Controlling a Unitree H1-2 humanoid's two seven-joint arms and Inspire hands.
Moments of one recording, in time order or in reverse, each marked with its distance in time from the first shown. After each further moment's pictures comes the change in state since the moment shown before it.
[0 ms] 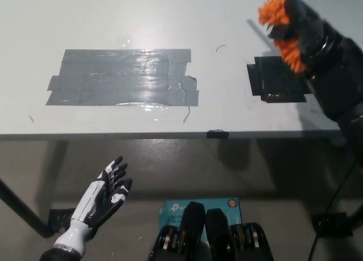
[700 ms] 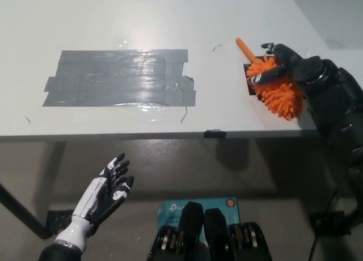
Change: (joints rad) left_arm -0.018 0.002 -0.001 0.000 0.002 0.005 -0.012; right_arm 0.003 0.036 -0.104 0.278 0.109 -0.221 0.052
